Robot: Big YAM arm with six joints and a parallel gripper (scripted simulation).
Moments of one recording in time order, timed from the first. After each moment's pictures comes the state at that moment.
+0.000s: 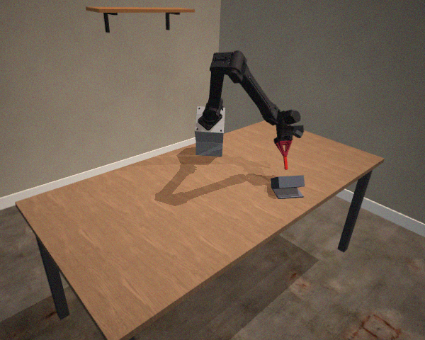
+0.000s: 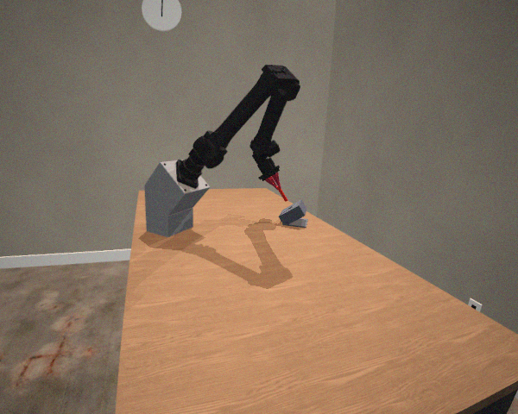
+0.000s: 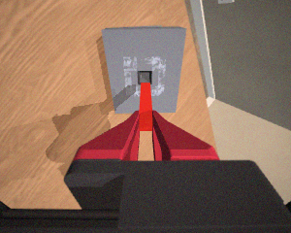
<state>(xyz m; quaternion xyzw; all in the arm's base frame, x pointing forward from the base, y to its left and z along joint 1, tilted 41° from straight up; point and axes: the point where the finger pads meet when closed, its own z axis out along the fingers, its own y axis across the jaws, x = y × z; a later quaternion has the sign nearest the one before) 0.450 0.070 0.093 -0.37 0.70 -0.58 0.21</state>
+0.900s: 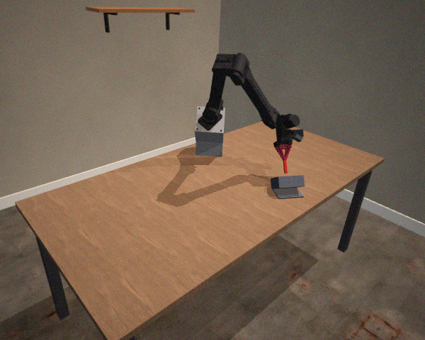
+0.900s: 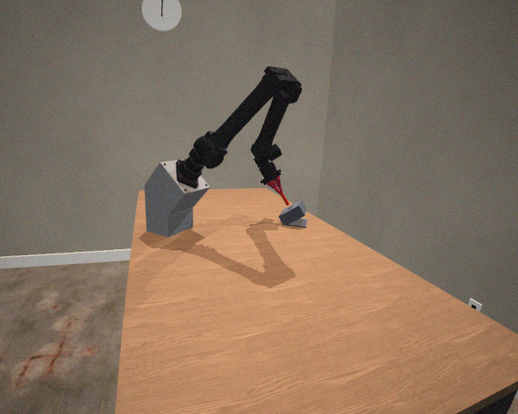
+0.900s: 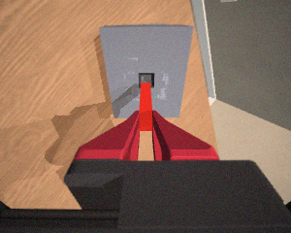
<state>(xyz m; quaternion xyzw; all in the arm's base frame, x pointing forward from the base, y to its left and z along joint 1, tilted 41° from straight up) 0.461 0.055 0.086 -0.37 0.70 -0.58 0.20</state>
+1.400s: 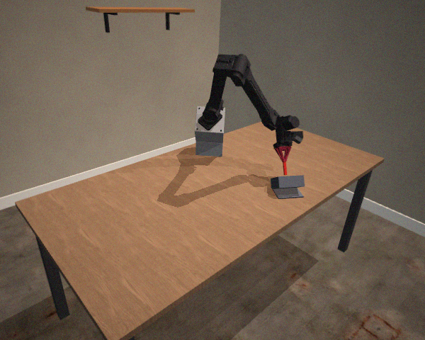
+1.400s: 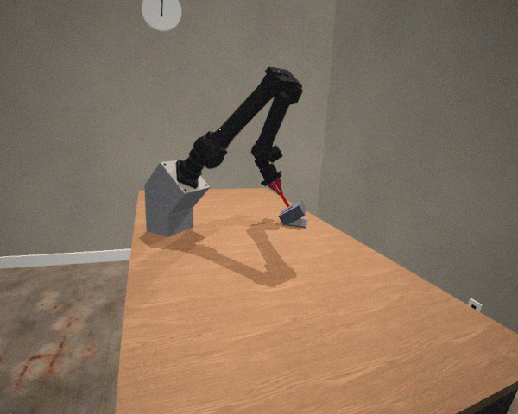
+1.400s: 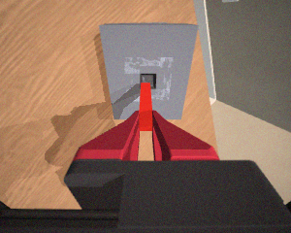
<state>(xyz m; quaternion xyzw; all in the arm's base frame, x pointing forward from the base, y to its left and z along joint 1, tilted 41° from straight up) 0.465 0.049 0.083 -0.37 0.70 -0.58 0.20</state>
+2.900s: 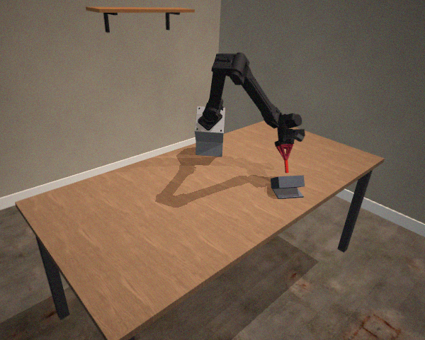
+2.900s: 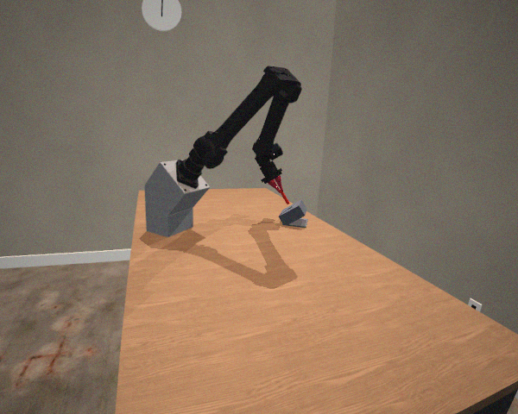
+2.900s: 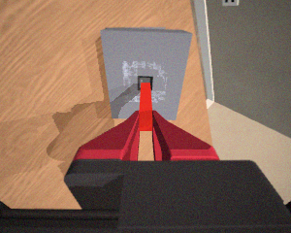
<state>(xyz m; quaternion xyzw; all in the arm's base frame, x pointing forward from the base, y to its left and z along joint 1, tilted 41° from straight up) 0.464 0.061 0.089 -0.38 0.69 -0.58 0.19</state>
